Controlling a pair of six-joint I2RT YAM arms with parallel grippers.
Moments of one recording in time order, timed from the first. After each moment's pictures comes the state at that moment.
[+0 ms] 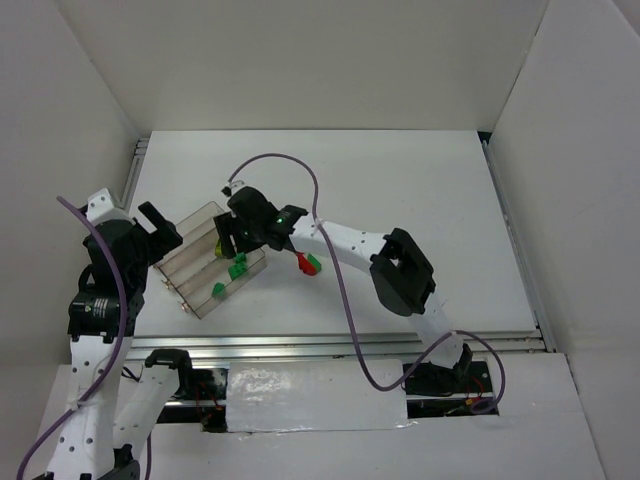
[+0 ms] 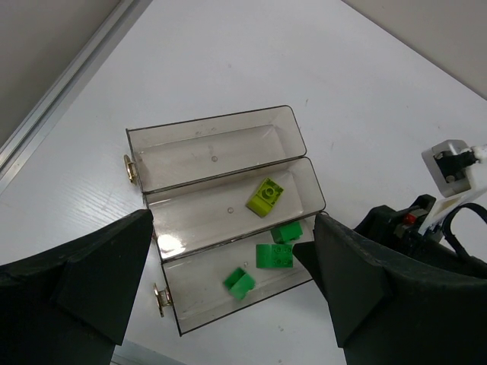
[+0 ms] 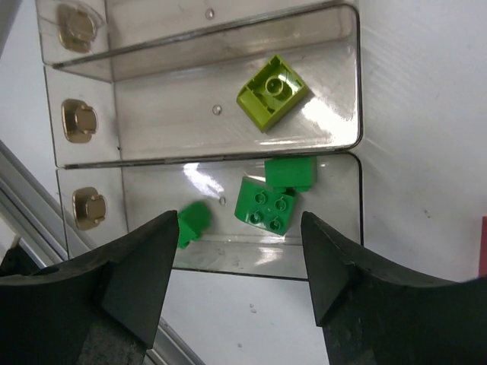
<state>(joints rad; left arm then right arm) -0.01 0.67 0.98 -0.72 -0.31 -0.47 0.99 2.18 1.86 -0.38 0.00 0.47</state>
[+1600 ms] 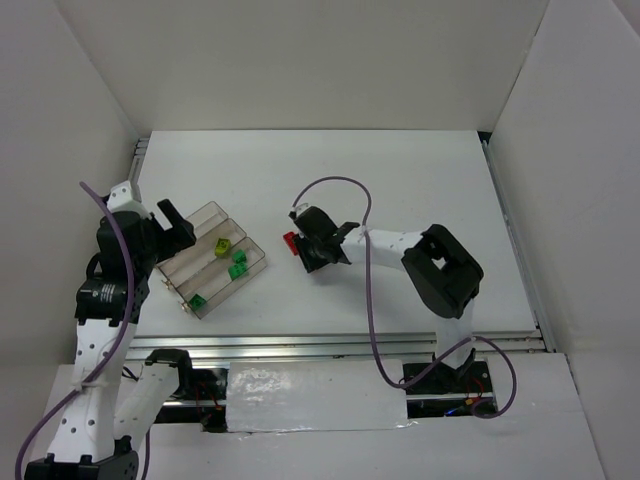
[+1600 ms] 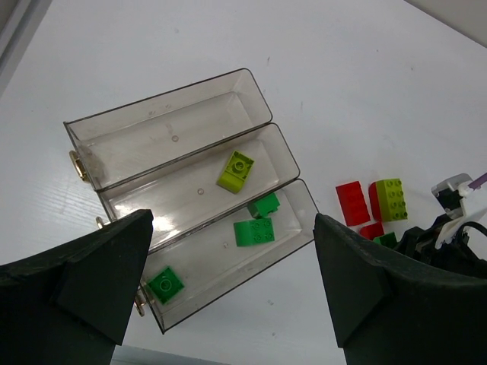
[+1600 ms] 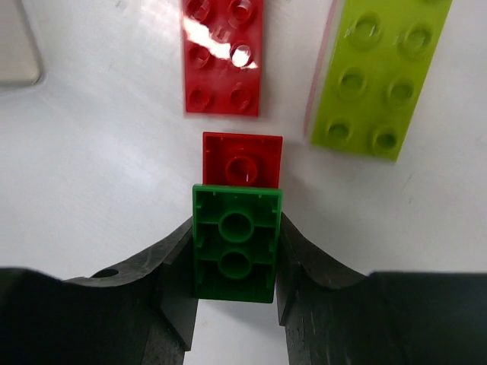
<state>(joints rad) -0.01 0.73 0.96 -0.69 -0.14 -0.42 0.80 1.92 1.22 -0.26 0.09 0.23</state>
